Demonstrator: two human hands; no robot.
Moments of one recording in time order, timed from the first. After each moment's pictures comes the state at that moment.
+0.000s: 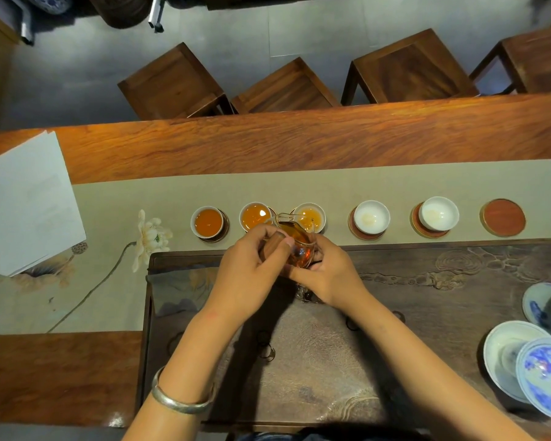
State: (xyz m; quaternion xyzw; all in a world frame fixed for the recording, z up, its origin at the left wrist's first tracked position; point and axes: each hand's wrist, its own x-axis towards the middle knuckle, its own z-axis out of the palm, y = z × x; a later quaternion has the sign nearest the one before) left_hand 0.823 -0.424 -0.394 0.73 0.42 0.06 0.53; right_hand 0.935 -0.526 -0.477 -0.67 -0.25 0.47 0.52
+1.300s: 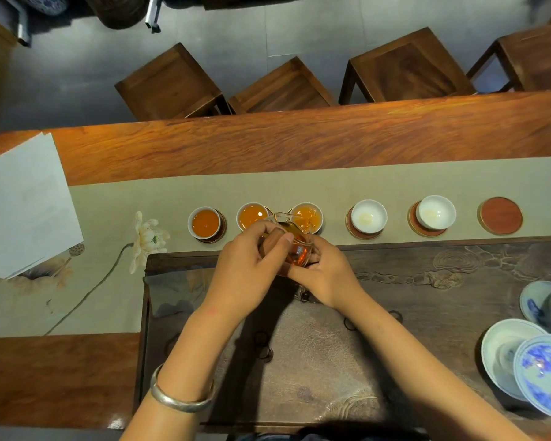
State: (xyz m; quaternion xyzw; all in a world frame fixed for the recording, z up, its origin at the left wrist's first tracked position) left_hand 0.828 -0.422 -0.395 0.75 0.42 0.06 0.51; right_hand 0.937 -0.528 -0.479 -0.68 -0.22 0.49 0.49
